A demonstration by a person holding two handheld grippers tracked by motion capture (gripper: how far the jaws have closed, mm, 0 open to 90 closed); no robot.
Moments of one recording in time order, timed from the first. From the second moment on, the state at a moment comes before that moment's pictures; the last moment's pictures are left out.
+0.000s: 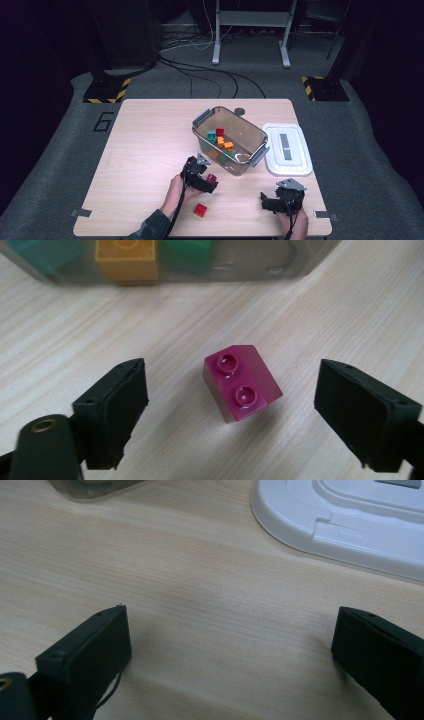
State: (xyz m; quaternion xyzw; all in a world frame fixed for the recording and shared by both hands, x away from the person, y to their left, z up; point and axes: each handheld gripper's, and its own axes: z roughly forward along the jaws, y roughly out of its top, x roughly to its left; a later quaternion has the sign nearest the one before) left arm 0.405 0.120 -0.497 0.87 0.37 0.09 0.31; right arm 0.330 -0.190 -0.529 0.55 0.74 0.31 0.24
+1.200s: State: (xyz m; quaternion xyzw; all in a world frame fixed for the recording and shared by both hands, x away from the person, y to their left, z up) left arm 0.403 0.134 -0.502 0.87 0.34 0.10 0.33; right arm 0.330 -0.190 -0.529 0.55 0.74 0.31 0.24
